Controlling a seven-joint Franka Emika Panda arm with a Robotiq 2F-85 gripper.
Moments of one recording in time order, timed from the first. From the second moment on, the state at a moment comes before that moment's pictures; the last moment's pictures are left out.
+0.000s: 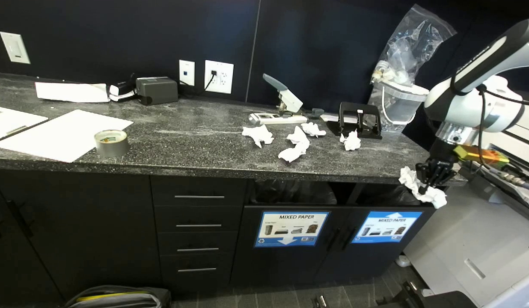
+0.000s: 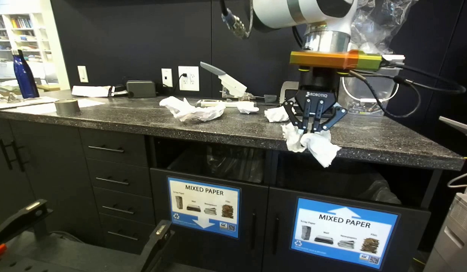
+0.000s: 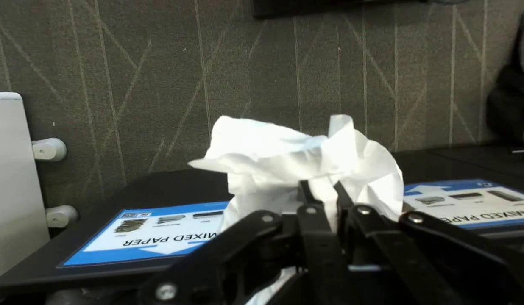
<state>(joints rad) -0.40 0.38 -0.19 -2.05 0.03 2.29 -0.52</state>
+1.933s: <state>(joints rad) -1.10 1.02 0.36 -1.70 0.27 2.83 -1.64</state>
